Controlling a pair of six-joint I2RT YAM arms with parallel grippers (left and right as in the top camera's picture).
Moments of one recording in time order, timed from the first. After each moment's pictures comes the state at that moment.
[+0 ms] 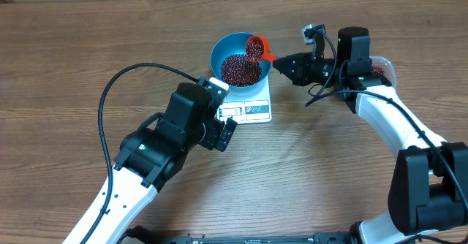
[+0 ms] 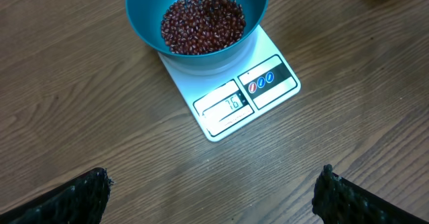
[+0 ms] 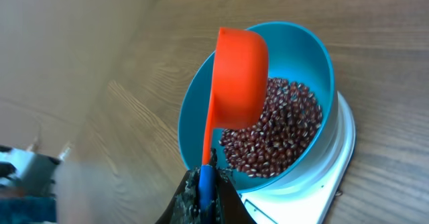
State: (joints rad) left arm -0.55 1.17 1.07 -0.74 -0.08 -0.02; right arm 0.12 1.73 1.12 -0.06 -0.85 0.21
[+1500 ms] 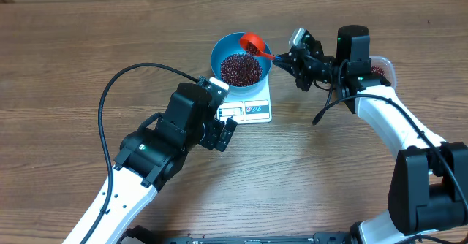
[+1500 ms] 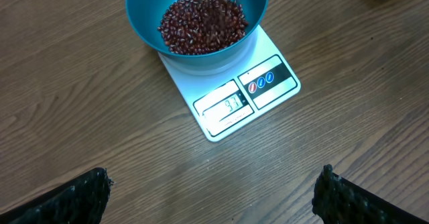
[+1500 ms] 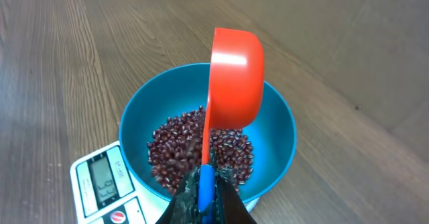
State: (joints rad) left arm -0.55 1.17 1.07 -0.74 -0.08 -0.02; right arm 0.13 1.73 1.12 -0.01 -0.82 -0.60
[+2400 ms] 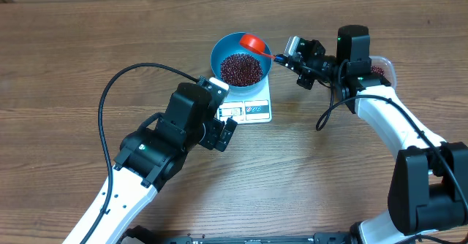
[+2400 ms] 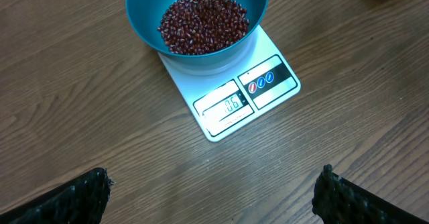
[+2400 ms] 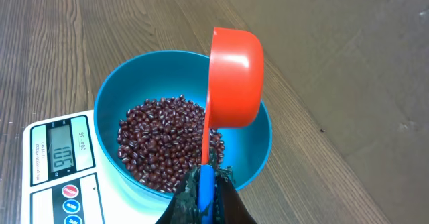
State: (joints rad) left arm -0.55 1.17 1.07 -0.74 -0.08 -0.02; right arm 0.13 1.73 1.12 -0.01 -0.79 -0.85
